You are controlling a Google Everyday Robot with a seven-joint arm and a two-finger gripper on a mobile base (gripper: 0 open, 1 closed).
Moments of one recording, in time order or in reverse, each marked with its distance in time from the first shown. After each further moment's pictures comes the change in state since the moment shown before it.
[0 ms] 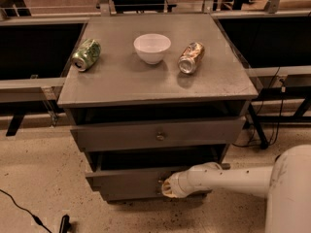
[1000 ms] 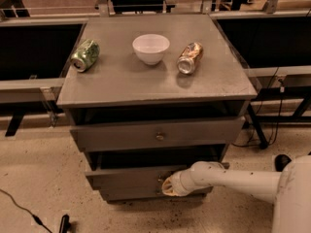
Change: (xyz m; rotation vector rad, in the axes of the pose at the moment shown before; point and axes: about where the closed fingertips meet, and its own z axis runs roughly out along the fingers) arm 0.011 -0.008 0.007 -0.009 -0.059 0.029
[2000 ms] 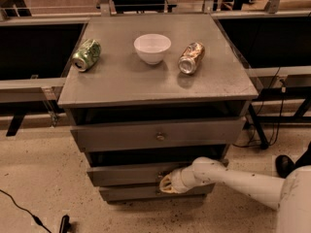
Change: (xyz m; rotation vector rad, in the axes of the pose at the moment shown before) arm 0.003 -0.008 0.009 -0.002 -0.089 0.012
